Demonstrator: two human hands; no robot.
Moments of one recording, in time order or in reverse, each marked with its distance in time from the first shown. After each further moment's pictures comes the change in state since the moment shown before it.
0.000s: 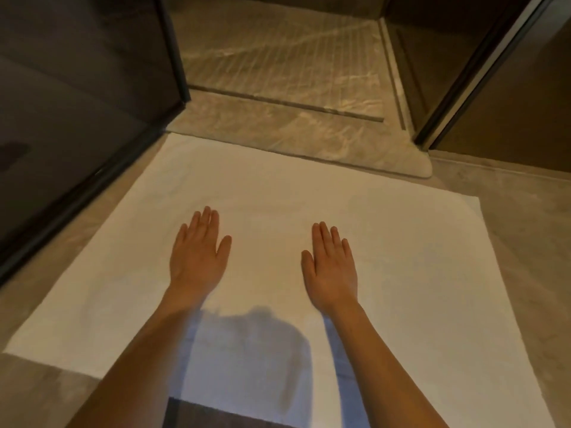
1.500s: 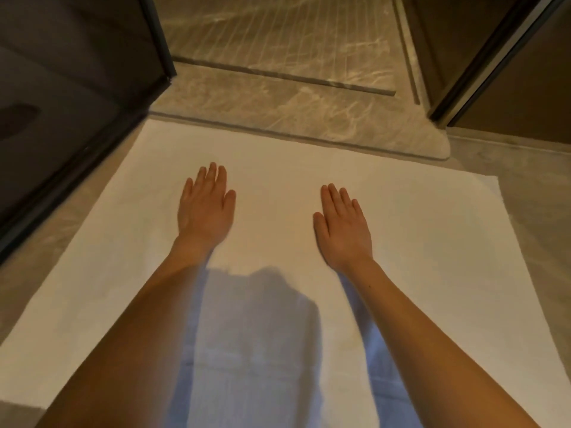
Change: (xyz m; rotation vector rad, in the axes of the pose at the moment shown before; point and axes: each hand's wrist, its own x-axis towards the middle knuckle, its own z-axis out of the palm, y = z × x) left_hand 0.087 0.016 0.003 0.018 -0.001 0.039; right_hand 0.070 0.024 -0.004 -0.045 0.019 -0.045
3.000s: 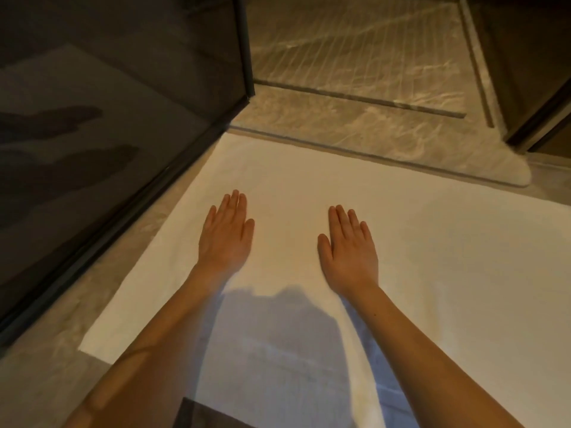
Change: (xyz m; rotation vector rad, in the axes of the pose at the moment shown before) left_hand -0.061 -0.078 -0.014 -0.035 0.036 -0.052; right_hand -0.012 -0.098 0.024 0.022 -0.030 -0.079
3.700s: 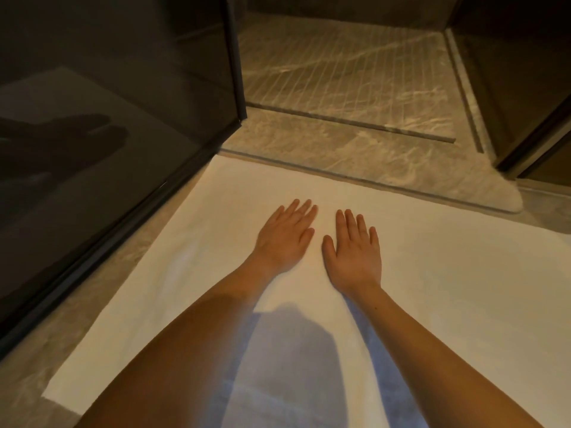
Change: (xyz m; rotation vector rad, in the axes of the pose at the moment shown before) left_hand 0.071 0.097 0.016 0.030 -0.078 0.368; right_hand 0.053 0.027 -0.005 -0.059 0.033 0.100
